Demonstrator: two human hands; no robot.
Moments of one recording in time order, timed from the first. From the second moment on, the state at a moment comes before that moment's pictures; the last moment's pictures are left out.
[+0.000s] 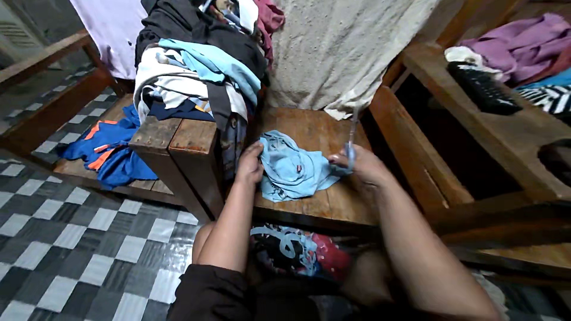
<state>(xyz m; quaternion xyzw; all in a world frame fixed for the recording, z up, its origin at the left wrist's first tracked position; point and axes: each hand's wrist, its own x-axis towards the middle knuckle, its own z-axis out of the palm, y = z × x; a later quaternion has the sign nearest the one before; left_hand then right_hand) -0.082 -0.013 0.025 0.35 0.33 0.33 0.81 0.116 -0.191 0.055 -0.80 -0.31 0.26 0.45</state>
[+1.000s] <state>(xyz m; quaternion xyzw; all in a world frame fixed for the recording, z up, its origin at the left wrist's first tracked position) -0.074 -0.017 0.024 0.35 0.38 0.38 0.77 0.027 -0.308 0.014 -0.86 -0.17 0.14 0.46</state>
